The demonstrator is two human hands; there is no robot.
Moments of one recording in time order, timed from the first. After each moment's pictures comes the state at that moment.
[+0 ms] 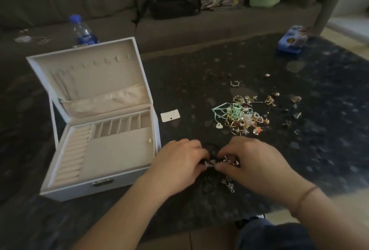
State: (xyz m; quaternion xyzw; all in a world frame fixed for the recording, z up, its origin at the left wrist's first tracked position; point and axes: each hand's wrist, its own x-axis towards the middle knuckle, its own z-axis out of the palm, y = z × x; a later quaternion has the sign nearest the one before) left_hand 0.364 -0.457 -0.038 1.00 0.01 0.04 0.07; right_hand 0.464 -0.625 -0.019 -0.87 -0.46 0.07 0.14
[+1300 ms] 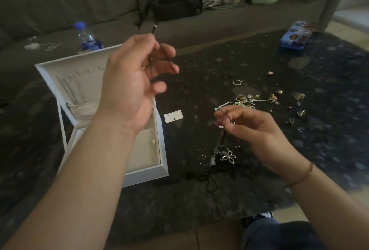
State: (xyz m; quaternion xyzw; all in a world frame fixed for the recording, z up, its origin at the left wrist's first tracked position) left_hand 0.378 -0.430 0.104 0.62 0.12 0.33 0.71; right_hand 0.489 -0.609 -0.017 -0.57 -0.33 0.26 0.70
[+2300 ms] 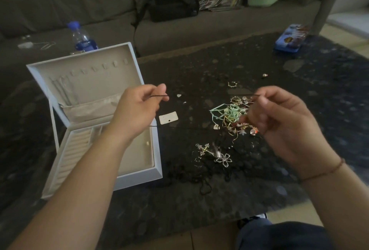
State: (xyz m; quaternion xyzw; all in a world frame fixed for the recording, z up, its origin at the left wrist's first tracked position) left_hand 0.384 -0.401 0.043 0.83 0.27 0.22 0.44; right_hand 0.513 -0.635 0.006 -0.45 -0.28 0.26 0.81
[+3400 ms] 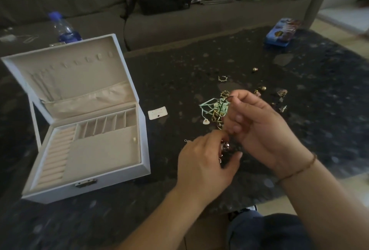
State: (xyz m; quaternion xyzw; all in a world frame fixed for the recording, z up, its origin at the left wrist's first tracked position) left_hand 0.392 -0.537 -0.056 0.91 0.08 0.33 0.23; right_hand 0.500 -0.627 0.000 -0.43 -0.18 0.36 0.81
